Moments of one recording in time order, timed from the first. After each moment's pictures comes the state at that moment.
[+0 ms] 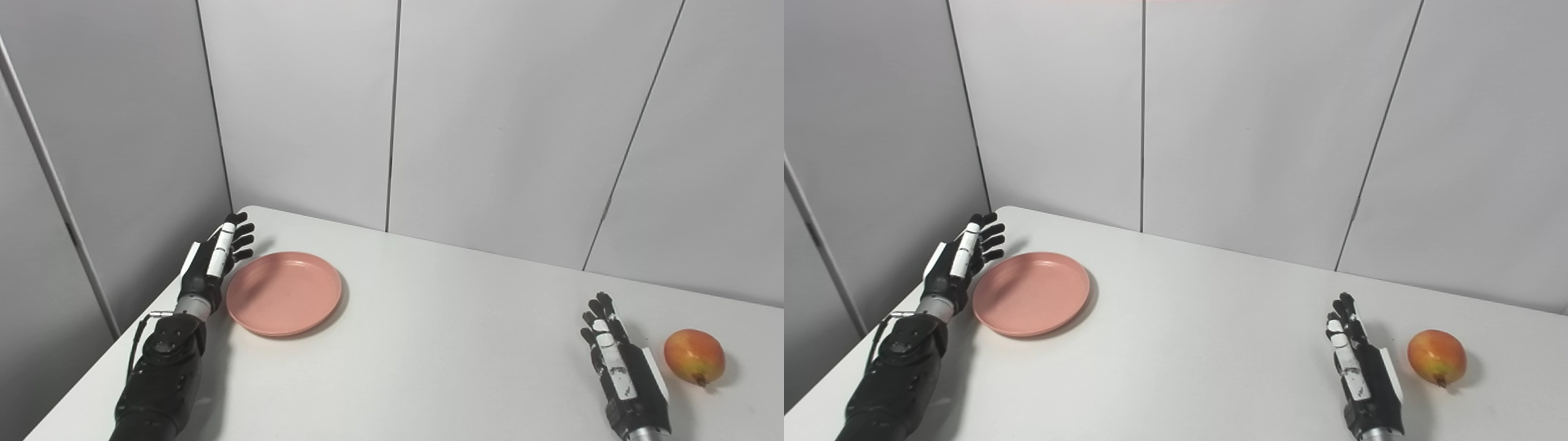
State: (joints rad) left arm -0.48 0.42 0.28 0.73 -0.17 -0.19 -0.09; right arm -0.36 -0.06 -0.01 0.41 0.16 -0.15 0.19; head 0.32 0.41
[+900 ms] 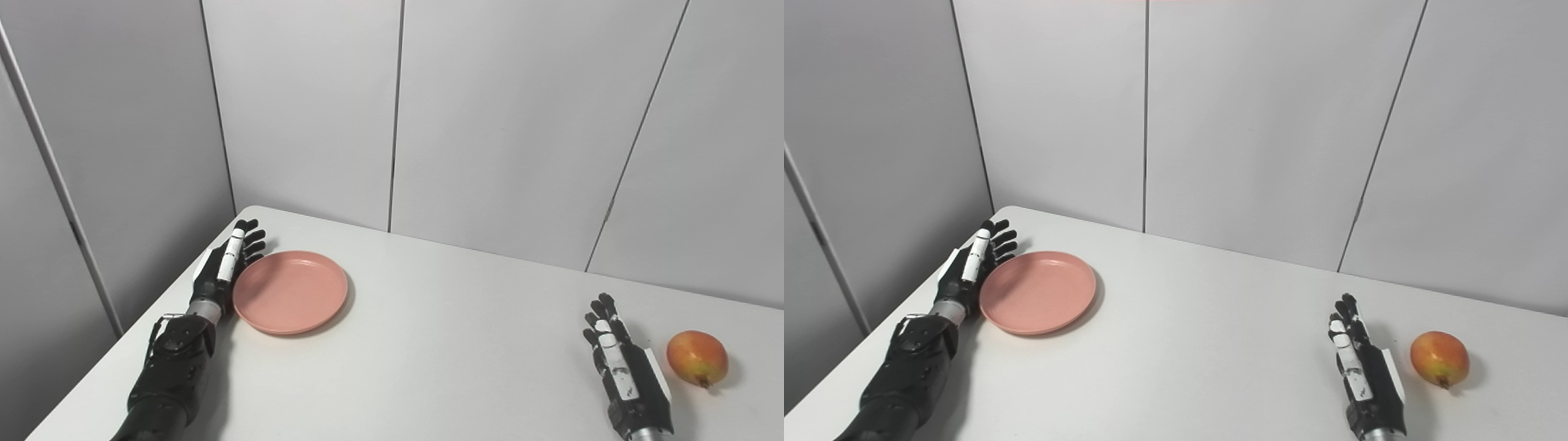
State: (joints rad) left arm -0.56 0.42 0.27 0.95 -0.20 -0.28 -0.17; right arm -0.36 -0.07 -0.01 0.41 0.15 -0.15 0.19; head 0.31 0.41
